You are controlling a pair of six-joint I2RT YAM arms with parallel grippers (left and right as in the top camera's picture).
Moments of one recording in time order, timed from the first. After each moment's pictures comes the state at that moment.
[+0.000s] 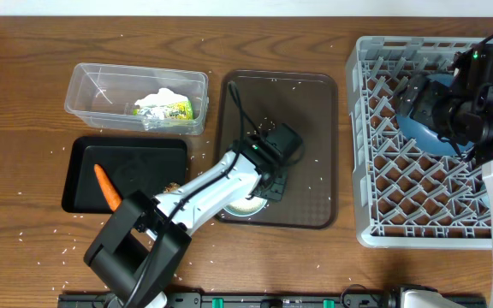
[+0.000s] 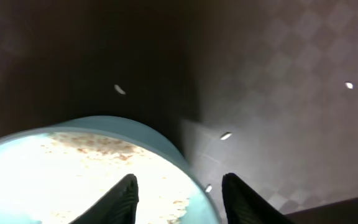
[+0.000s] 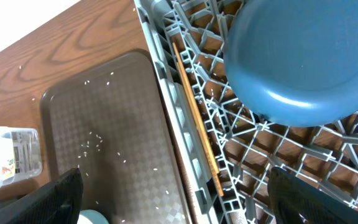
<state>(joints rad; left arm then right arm) -0.76 1.79 1.17 -0.76 0.02 -0.46 -0.06 1.38 1.52 -1.09 -0.12 0.42</state>
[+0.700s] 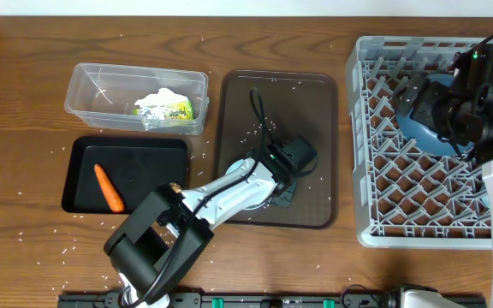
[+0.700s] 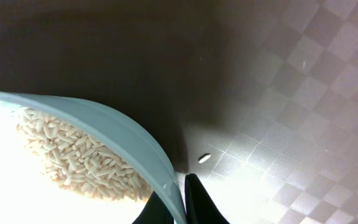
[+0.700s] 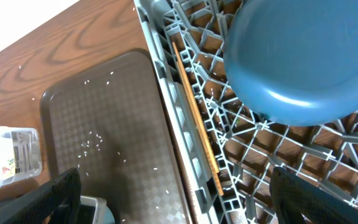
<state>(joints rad) -0.82 1.88 1.17 -0.71 -0.05 -0.46 -0.06 1.38 1.52 -1.09 -0.12 0.42</state>
